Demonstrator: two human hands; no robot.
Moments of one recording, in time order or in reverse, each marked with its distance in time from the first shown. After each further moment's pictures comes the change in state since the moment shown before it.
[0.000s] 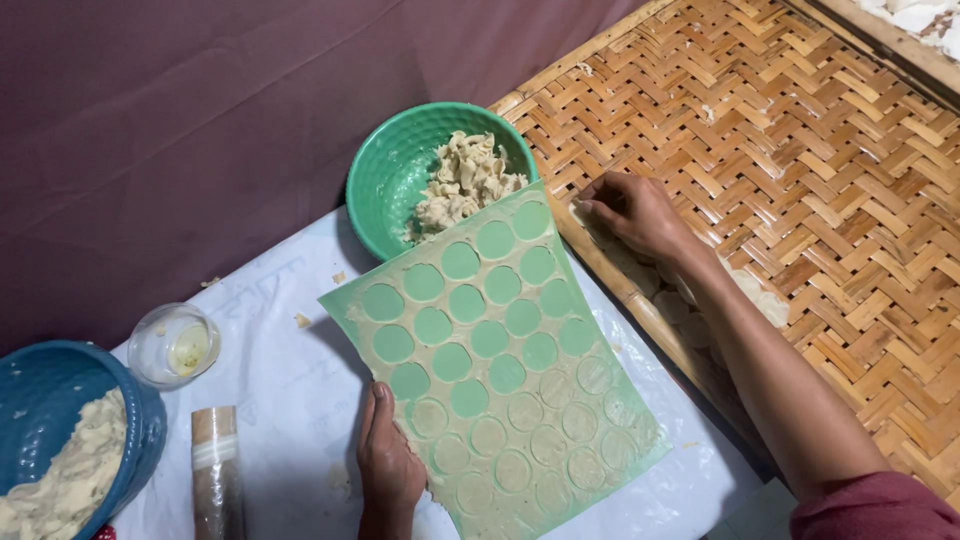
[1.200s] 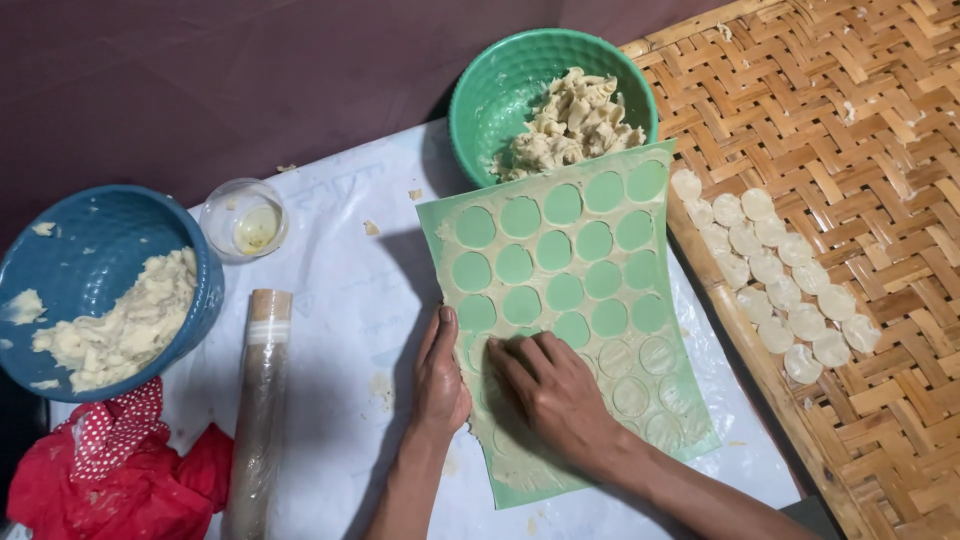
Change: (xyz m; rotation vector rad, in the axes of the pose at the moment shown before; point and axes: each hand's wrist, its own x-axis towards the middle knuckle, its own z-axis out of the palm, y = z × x) left_hand 0.017 -0.026 -0.032 0.041 -0.062 0.034; right_hand -0.195 -0.150 0.146 -0.257 0.042 -0.793
